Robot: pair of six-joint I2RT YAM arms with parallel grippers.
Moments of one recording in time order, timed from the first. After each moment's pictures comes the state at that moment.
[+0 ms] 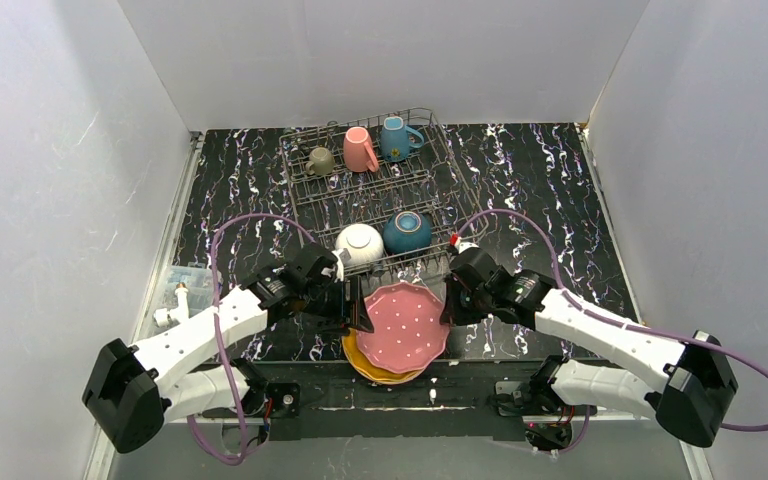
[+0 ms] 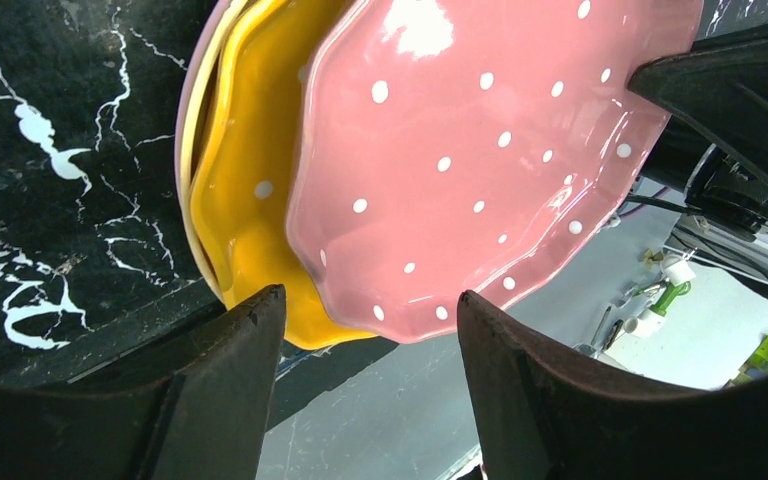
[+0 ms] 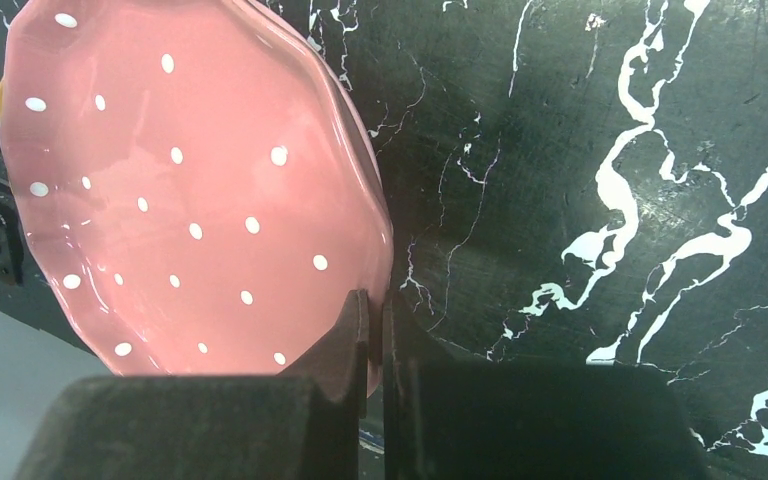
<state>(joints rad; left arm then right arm) -0.76 1.08 0.70 -0.65 0.34 -0.80 0.90 1.06 0.72 -0.64 0.00 0.68</state>
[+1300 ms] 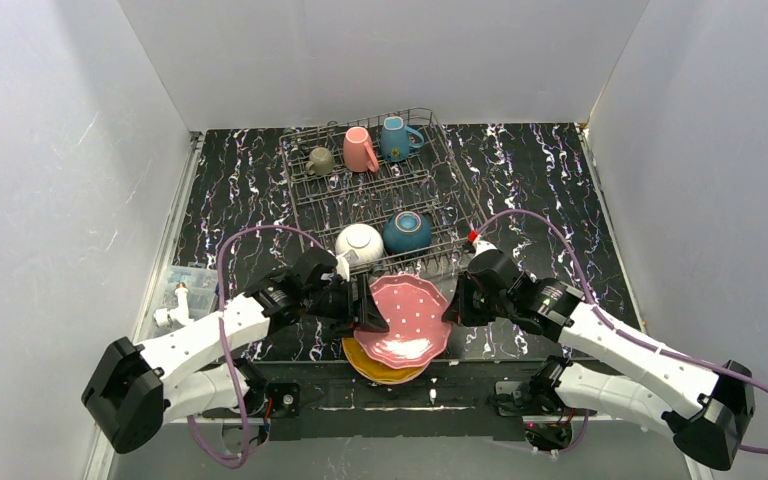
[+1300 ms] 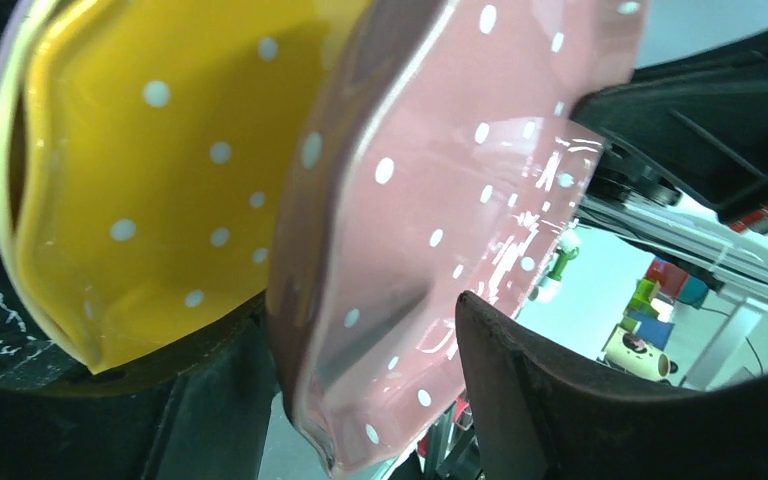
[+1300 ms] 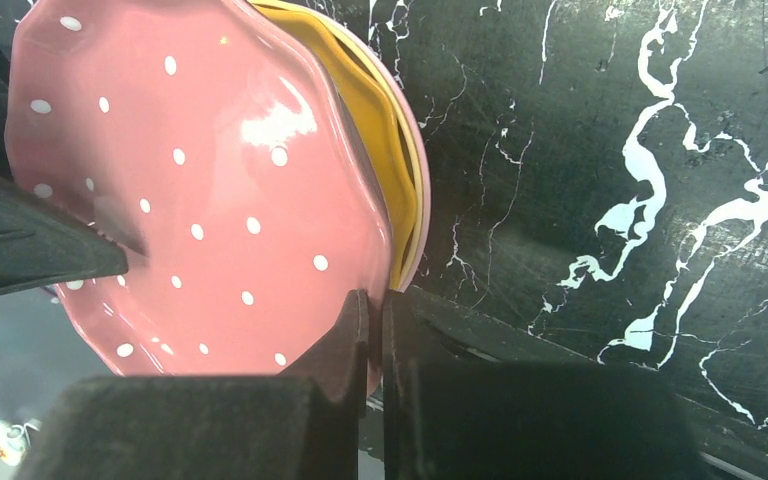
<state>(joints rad) -0.77 1.10 0.59 -0.37 0.48 -0.95 0.90 0.89 0.72 -0.69 -0.02 0.77</state>
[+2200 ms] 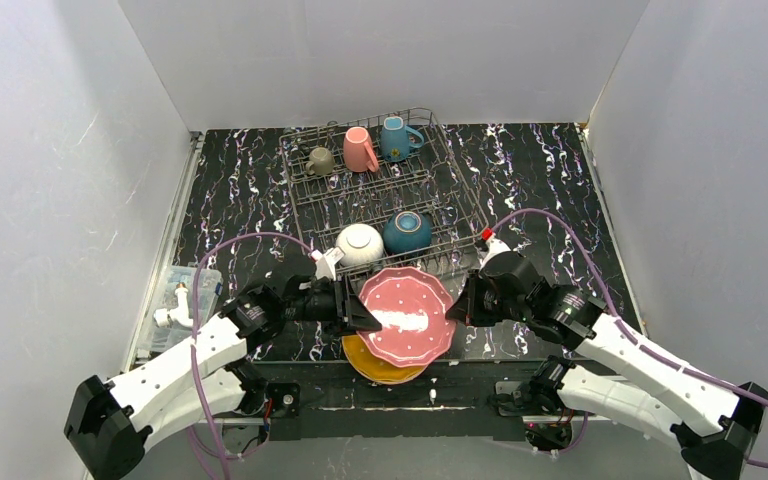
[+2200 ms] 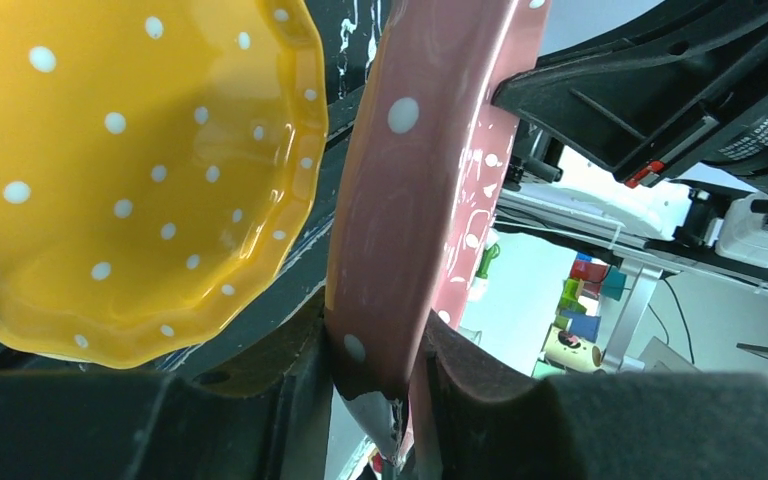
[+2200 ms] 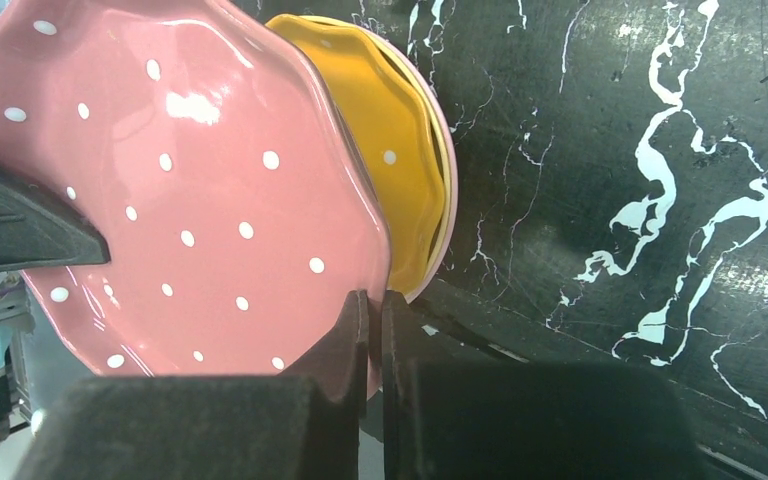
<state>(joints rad) -0.76 0.87 0.53 -0.29 0.52 -1.09 0.90 0.78 0.73 -0.72 -0.02 0.79</state>
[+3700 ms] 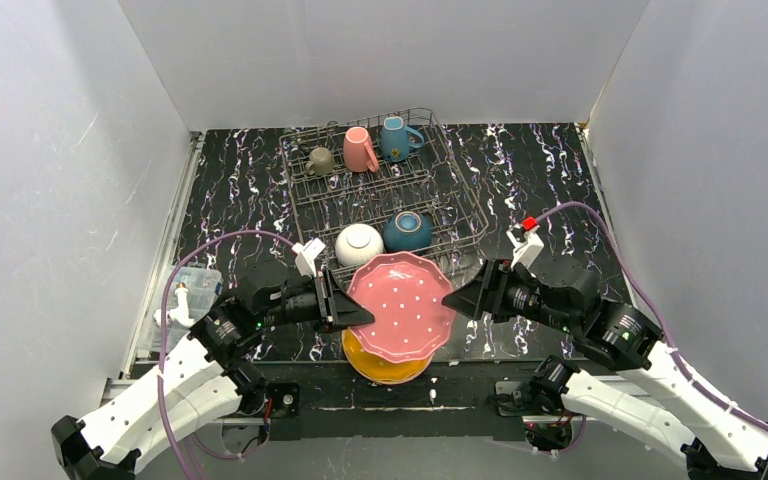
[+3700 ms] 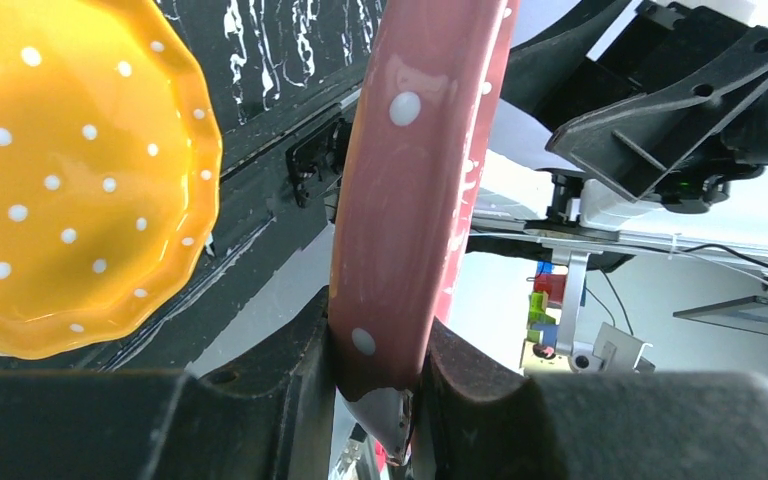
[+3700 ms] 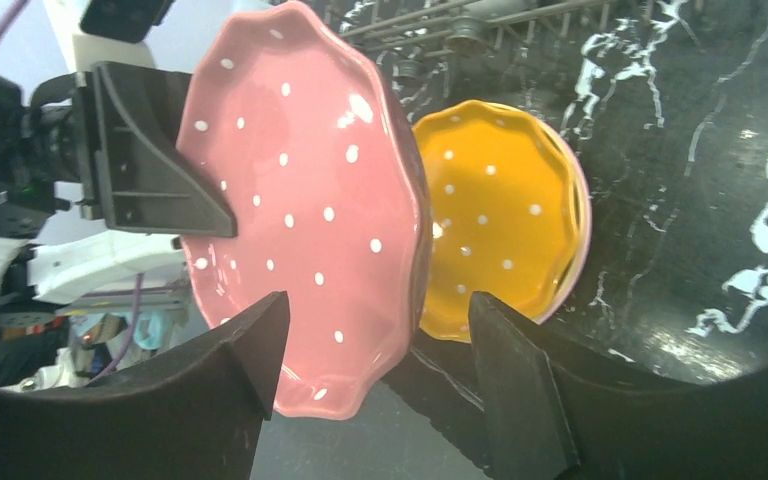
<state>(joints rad) -0.76 0.64 0.57 -0.33 0.49 -1.16 0.90 0.57 0.84 -0.70 -0.06 0.84</state>
